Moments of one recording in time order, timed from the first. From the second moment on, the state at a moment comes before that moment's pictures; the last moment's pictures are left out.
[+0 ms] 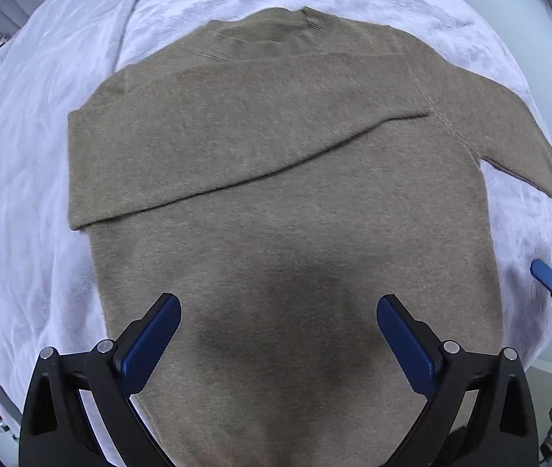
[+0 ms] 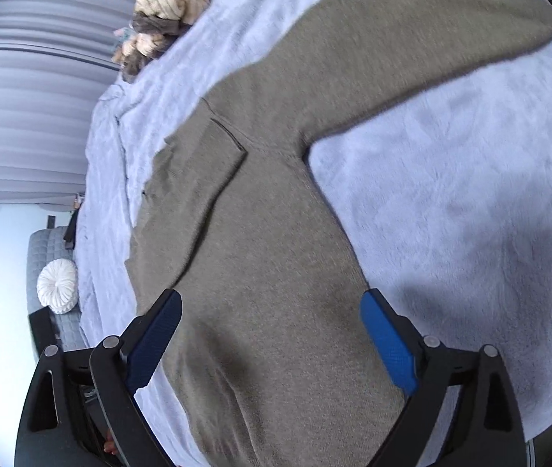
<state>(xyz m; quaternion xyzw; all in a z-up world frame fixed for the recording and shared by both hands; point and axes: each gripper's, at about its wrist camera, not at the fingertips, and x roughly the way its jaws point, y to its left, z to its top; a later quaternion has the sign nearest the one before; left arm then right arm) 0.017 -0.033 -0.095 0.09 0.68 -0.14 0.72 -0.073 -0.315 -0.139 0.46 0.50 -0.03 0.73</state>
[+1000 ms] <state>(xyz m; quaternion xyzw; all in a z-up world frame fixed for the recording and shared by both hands) 0.014 -0.193 -0.116 0.09 0.65 -0.21 0.73 -0.137 -0.572 -0.187 0.60 0.34 -0.21 0.69</state>
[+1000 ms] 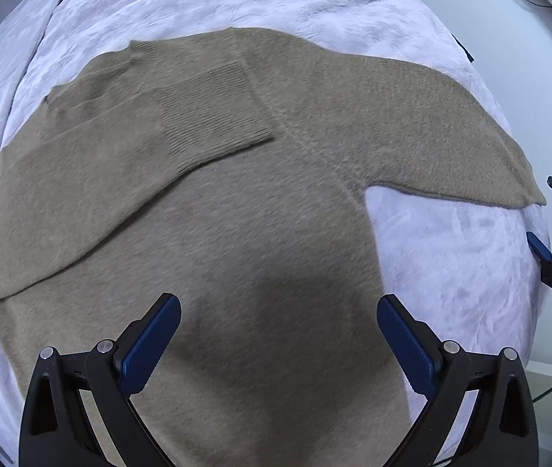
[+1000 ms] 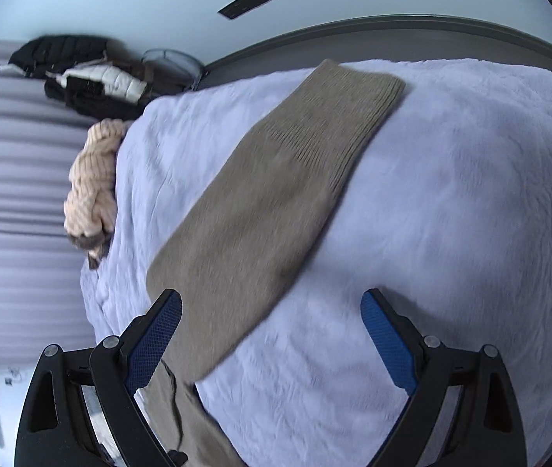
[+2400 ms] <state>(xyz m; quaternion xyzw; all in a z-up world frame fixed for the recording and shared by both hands) 0.095 -0.005 -0.131 -0.04 0.59 -0.04 0.81 0.156 -0.285 -0.114 0.40 0.43 0.20 0.78</state>
